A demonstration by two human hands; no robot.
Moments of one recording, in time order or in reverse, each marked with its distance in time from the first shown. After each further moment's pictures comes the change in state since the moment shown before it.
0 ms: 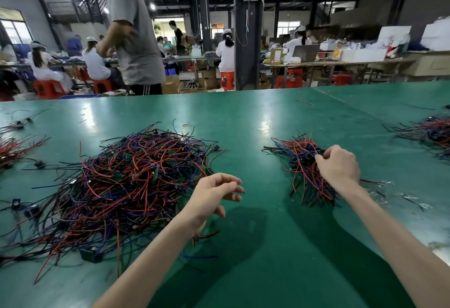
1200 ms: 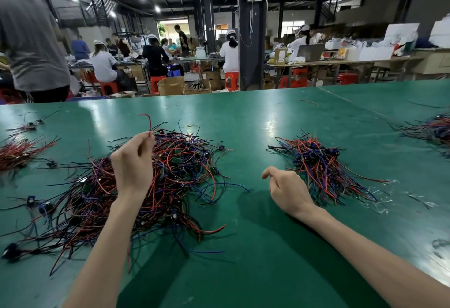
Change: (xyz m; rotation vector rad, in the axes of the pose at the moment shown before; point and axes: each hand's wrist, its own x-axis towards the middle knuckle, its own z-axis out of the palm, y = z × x) left_hand 0.016 0.019 -0.122 0.710 0.866 0.695; right_hand -0.089 -0.049 0.032 0.155 -0.213 -0.596
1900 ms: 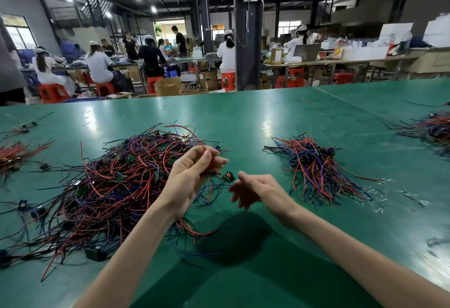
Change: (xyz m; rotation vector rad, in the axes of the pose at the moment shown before) left_hand -0.044 0.078 0.032 -1.168 -0.648 -0.561; right_hand -0.009 -0.052 -0.014 1.044 -0.436 0.213
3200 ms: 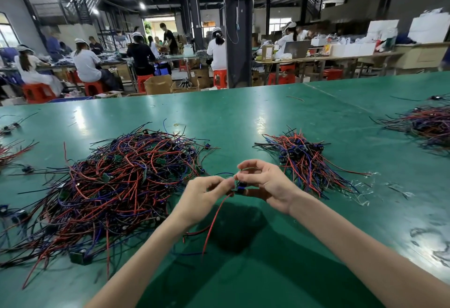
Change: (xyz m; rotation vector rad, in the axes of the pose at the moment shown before) left_hand -0.006 -0.041 0.011 0.842 -0.108 0.026; right_hand 0.006 -0.004 -0.025 0.396 0.140 0.135
